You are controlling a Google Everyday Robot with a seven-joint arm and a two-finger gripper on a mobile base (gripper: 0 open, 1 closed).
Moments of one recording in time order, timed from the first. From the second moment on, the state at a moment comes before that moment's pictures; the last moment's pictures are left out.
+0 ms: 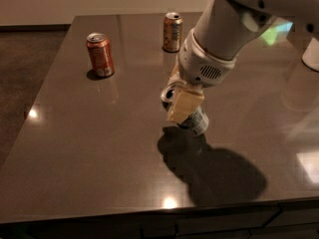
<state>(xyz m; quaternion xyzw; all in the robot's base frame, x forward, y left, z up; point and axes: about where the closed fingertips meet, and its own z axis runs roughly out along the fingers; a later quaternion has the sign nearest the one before) 0.465 -0.033 0.921 -0.70 0.69 0.10 0.18</state>
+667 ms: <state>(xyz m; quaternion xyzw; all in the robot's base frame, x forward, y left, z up) 0.482 -0.031 0.904 -0.72 0.68 0.04 0.11</state>
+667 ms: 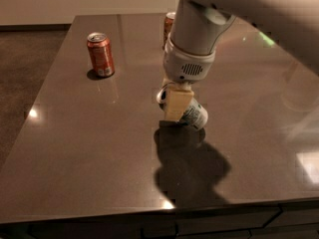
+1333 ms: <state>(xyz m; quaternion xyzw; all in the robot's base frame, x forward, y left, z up) 0.486 -0.024 0.895 -0.74 0.67 0.03 0.08</state>
